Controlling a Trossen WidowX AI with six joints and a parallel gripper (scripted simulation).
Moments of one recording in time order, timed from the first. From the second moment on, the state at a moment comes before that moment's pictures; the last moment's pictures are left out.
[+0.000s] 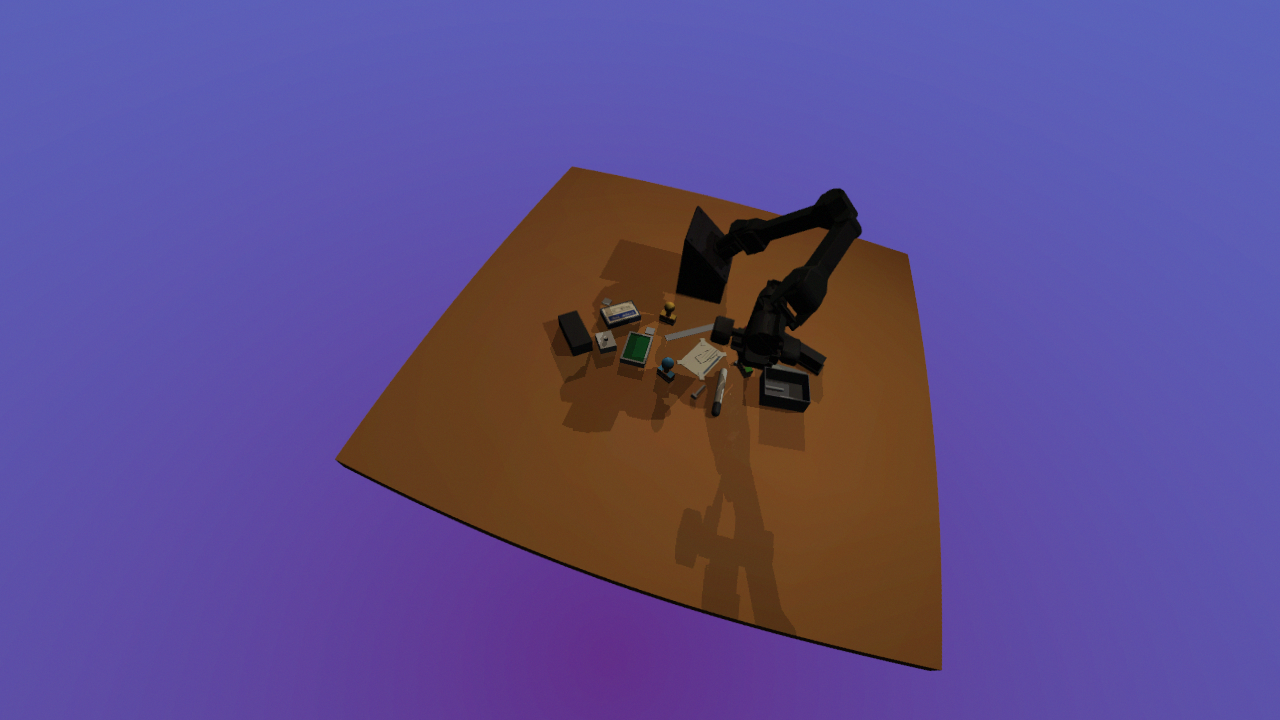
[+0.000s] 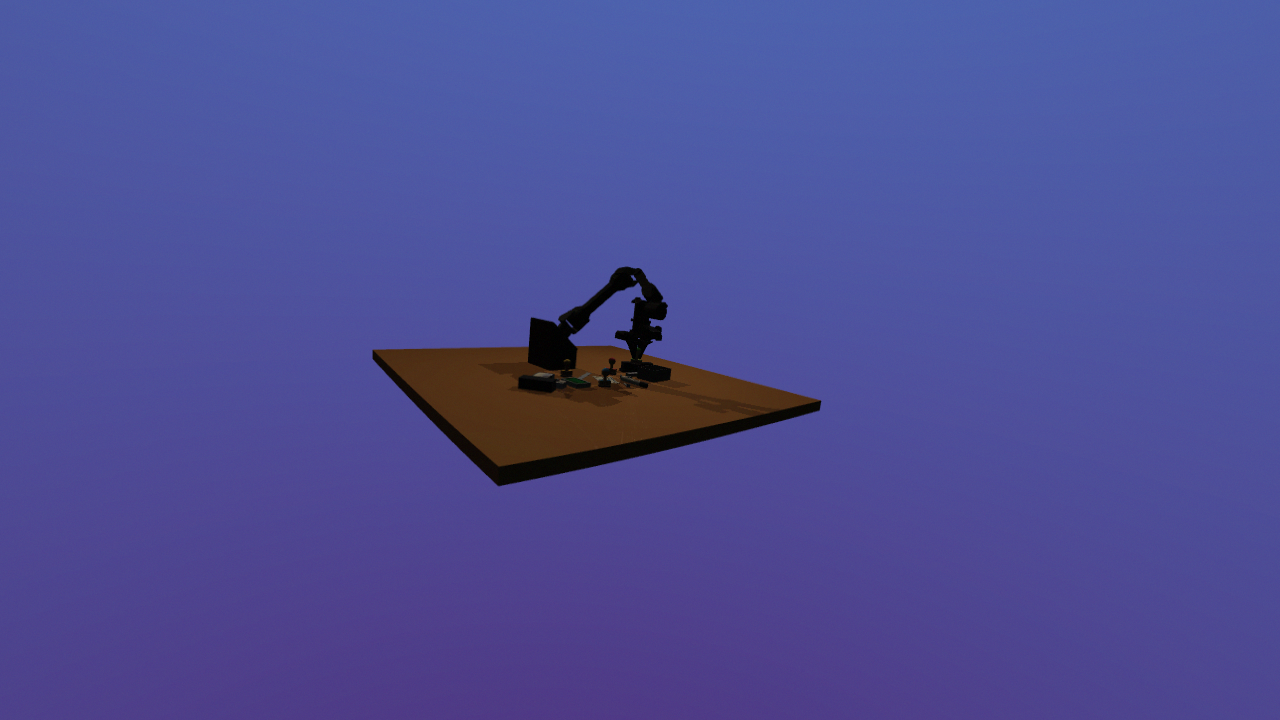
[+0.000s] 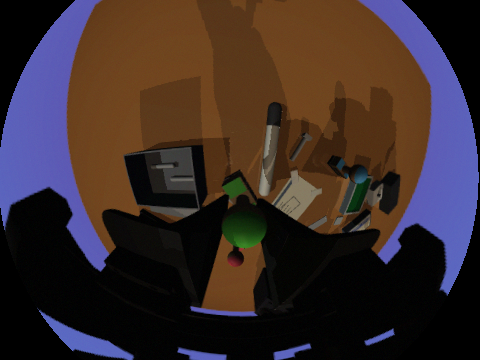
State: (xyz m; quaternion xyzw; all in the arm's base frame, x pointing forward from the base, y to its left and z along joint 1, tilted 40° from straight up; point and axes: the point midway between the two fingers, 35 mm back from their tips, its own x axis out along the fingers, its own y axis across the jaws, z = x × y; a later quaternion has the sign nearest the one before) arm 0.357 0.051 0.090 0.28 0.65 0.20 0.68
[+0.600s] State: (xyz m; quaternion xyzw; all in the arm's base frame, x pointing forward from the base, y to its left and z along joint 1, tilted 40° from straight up) arm 0.361 0.031 0.083 0.28 0.65 0.21 0.68
